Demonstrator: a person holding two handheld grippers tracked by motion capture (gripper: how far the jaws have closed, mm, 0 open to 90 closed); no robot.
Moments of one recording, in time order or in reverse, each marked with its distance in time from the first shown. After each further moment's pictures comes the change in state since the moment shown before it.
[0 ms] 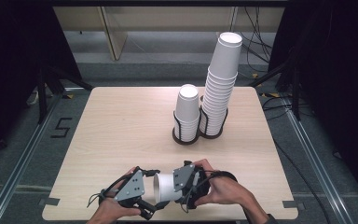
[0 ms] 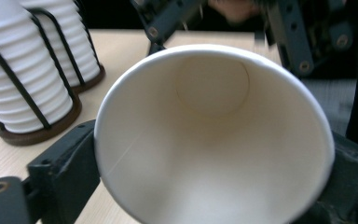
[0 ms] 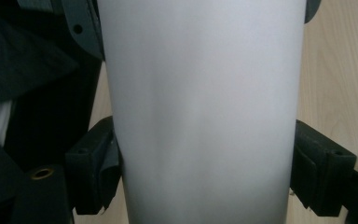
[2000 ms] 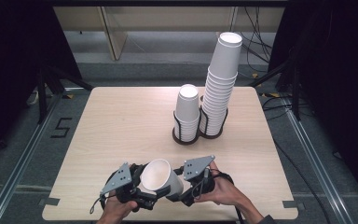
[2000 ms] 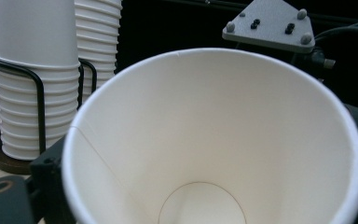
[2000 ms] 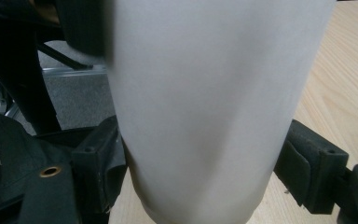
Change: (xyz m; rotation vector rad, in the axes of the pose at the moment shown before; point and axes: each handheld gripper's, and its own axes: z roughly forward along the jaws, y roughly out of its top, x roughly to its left) left arm 0.000 0.003 0.000 -0.305 0.061 -0.288; right arm -0.006 -0.029 0.017 -0.458 0.092 0.241
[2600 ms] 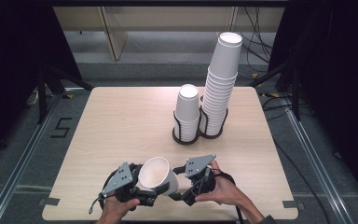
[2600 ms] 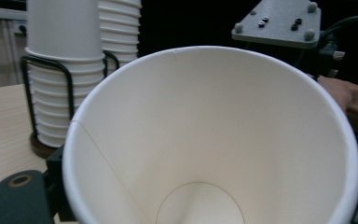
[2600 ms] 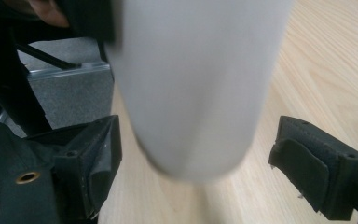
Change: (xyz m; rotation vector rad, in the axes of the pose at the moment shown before) left arm 0.005 0.003 -0.005 0.049 0.094 0.043; right arm -0.006 -0.010 -0.001 0.036 -0.039 0.075
